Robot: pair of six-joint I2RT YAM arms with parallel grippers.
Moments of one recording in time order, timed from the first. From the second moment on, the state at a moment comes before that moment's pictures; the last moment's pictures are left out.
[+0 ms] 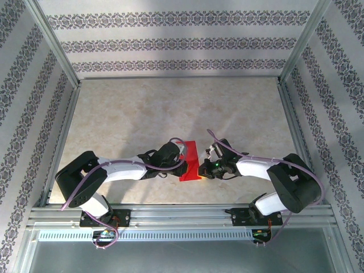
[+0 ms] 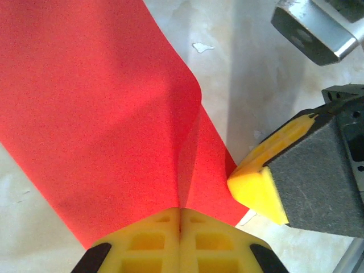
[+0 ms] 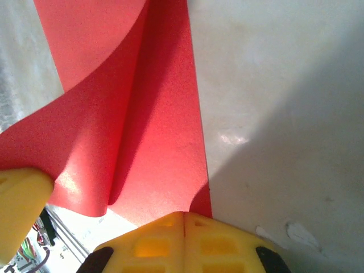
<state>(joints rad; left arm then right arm) -0.87 1.58 0.71 0.04 0.17 -0.63 0.55 1.45 0.47 -0.10 -0.58 0.78</state>
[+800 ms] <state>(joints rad) -0.82 1.59 0.71 0.02 0.18 -0.57 0.55 1.46 0.48 -0.12 -0.59 0.78</state>
